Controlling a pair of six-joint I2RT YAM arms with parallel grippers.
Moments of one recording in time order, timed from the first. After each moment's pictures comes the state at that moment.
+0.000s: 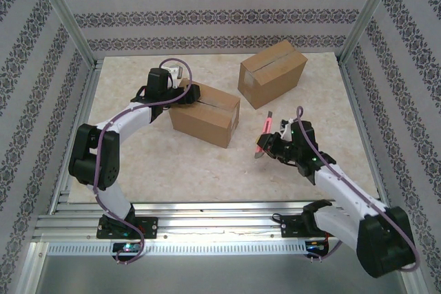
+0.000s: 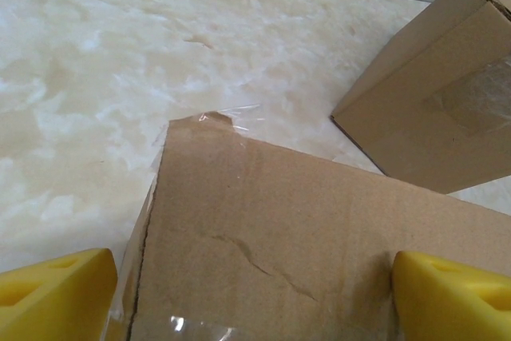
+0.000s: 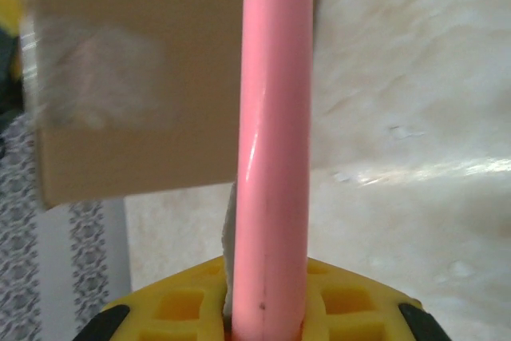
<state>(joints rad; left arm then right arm) -0.24 1.74 1.17 -0.04 0.27 -0.32 0.27 1.03 0.44 -0.07 -0.51 0.96</state>
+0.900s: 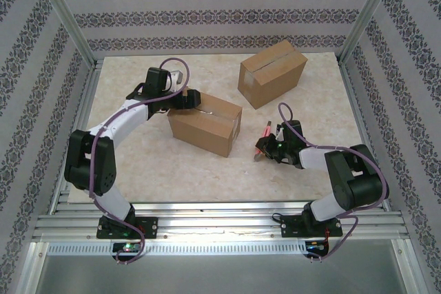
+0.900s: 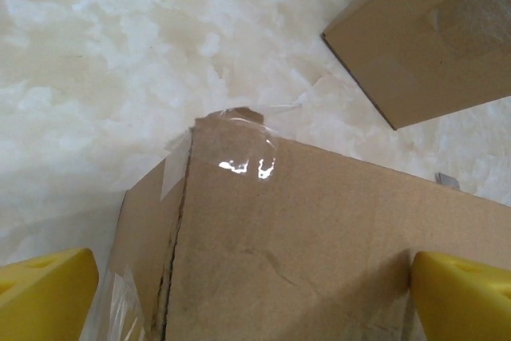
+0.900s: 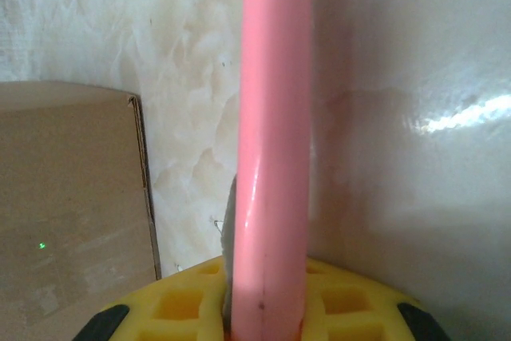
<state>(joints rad) -0.24 1.67 1.23 -0.35 0.34 -0.33 0.22 1.51 0.44 0.22 -0.49 0.94</state>
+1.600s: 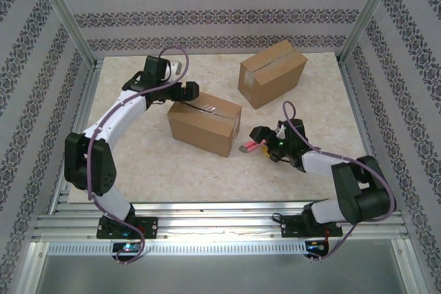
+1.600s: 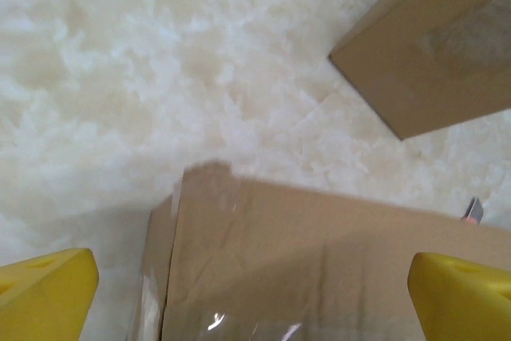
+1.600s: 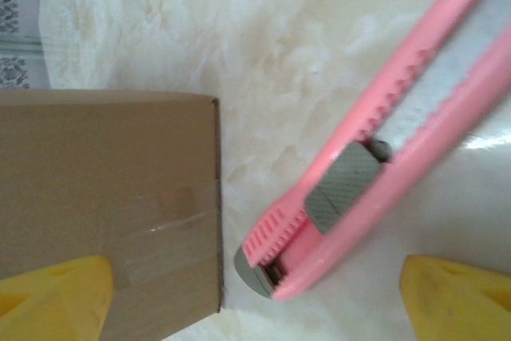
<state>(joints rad) -0.25 1.68 1.46 -0.56 0.25 -0.26 0.24 1.37 0.42 0.20 -0.48 0.98</state>
